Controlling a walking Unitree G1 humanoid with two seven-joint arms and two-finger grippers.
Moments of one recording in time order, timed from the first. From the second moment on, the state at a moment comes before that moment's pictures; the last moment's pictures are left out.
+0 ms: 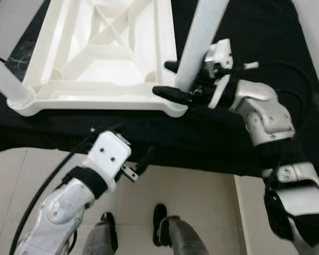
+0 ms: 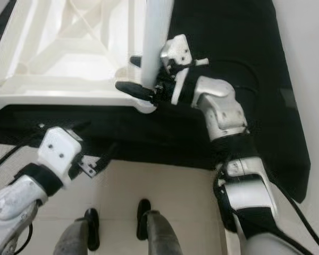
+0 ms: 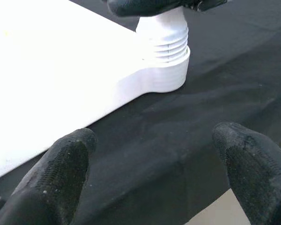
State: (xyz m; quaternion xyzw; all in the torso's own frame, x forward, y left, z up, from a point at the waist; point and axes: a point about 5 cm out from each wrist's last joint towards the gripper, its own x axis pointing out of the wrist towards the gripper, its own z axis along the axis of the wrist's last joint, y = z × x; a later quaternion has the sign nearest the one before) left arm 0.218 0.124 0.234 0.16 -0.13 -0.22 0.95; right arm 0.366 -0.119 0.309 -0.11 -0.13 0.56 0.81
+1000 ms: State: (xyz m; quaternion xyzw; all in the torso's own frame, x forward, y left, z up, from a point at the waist) left arm 0.230 0.129 0.219 0.11 -0.11 -0.18 0.97; right arm 0.303 -0.105 0.241 -0.06 -0.14 0.18 0.97
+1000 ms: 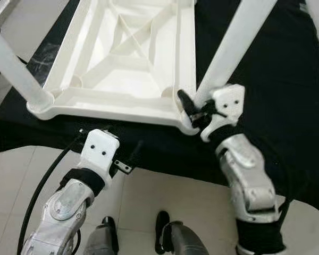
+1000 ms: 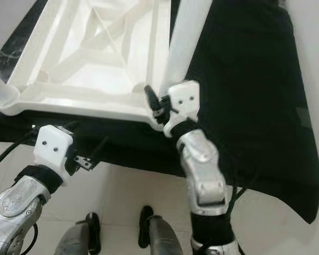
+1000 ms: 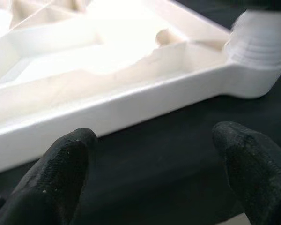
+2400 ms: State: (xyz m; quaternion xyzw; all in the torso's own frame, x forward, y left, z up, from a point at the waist) left arm 0.231 0.121 0.216 0.12 -0.11 -0.21 0.96; right arm 0.344 -0.090 0.292 -0.15 -0.13 0.65 0.73
